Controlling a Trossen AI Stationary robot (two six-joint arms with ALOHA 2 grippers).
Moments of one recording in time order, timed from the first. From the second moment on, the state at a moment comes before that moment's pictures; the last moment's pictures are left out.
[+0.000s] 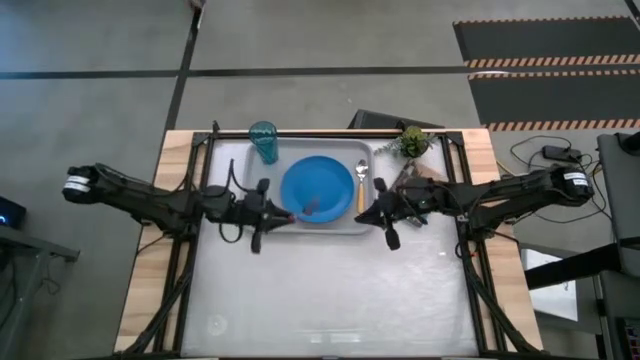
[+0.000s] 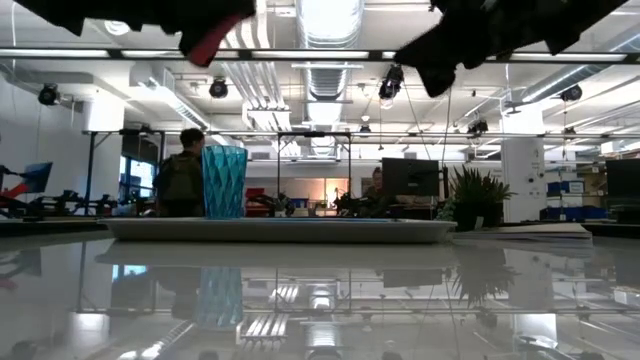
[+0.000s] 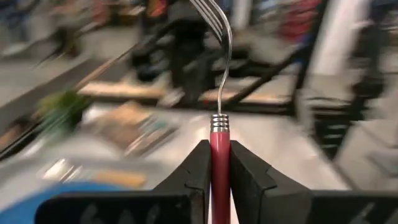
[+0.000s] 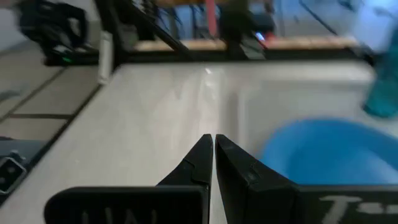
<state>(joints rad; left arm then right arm) -0.12 0.98 0.55 0.34 -0.10 -0.10 -0.01 1.15 0.63 0.20 -0.17 0.04</state>
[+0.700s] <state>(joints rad) -0.14 1.32 0.55 0.89 0.29 -0.05 0.02 1.53 0.88 0.65 -0.46 -0.27</state>
